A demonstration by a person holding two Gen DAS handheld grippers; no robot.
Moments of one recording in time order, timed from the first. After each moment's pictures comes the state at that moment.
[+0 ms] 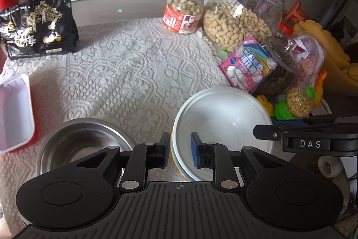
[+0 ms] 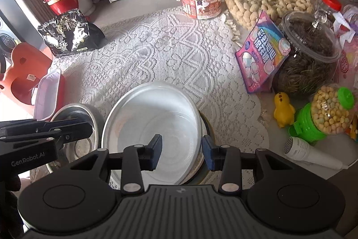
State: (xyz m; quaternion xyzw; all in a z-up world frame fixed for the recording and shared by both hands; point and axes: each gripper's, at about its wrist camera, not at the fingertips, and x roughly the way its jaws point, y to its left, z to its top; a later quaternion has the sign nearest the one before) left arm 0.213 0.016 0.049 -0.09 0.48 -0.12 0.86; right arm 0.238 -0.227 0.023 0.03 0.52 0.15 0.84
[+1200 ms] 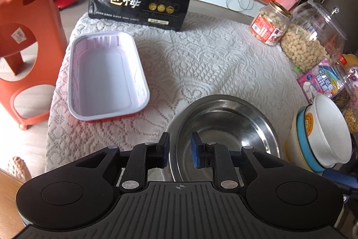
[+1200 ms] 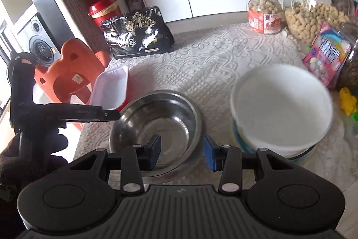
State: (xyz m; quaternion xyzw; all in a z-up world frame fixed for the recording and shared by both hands) left arm 0.180 0.196 -0.028 -0.15 0.47 -0.02 0.87; right arm 0.132 -0.100 0.000 0.08 0.43 0.22 0.87
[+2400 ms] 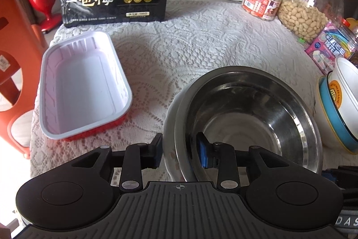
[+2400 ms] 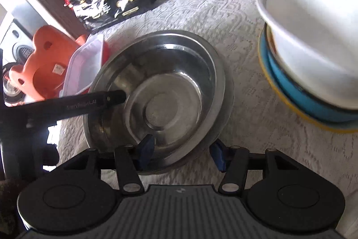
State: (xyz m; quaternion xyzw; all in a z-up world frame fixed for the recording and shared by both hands) left arm 0.203 0.164 -0.072 -0.05 0.47 -0.04 0.88; right arm 0.175 -0.057 -0.092 0.13 0.50 0.18 0.84
